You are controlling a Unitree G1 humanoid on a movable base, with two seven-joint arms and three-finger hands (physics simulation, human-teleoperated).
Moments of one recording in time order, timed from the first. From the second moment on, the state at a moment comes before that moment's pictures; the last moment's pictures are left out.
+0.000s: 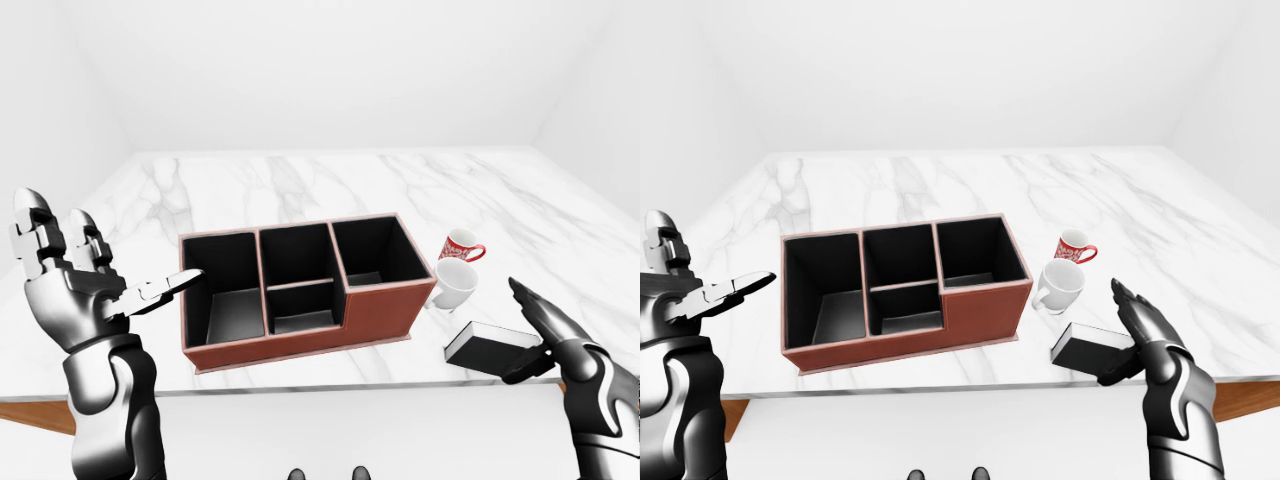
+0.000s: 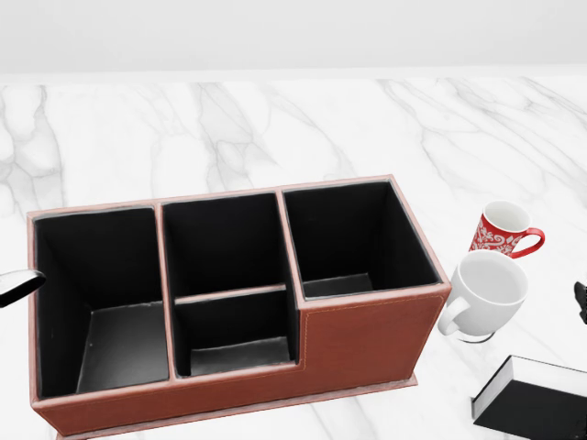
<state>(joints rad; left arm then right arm) -0.04 0.12 0.38 -0.52 -0.26 0.09 0.19 -0.03 -0.43 -0.43 0.16 -0.84 0.09 0.47</state>
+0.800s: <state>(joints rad) -0.04 0.12 0.38 -0.51 -0.26 0.09 0.19 -0.03 -0.44 -0.38 0.26 -0.84 0.09 0.46</state>
